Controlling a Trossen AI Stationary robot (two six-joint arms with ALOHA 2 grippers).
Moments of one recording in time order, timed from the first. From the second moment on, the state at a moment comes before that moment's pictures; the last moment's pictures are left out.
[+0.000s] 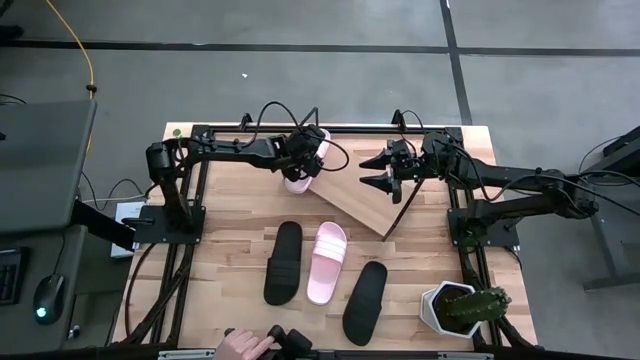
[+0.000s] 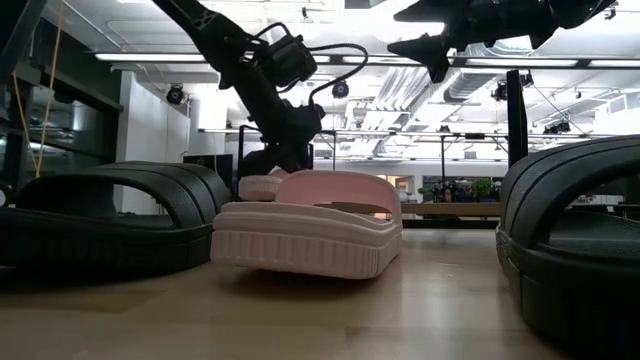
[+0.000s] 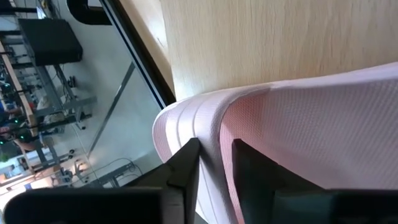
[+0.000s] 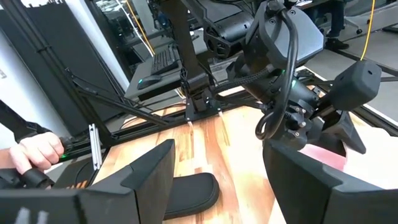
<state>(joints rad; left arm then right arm) 0.50 1.82 1.18 -0.22 -0.36 1.26 -0.33 1.03 0.69 0.21 -0.35 0.26</state>
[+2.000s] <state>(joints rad) 0.18 1.50 1.21 -0.68 -0.52 0.49 -0.31 1.03 0.69 0.21 -0.35 0.26</state>
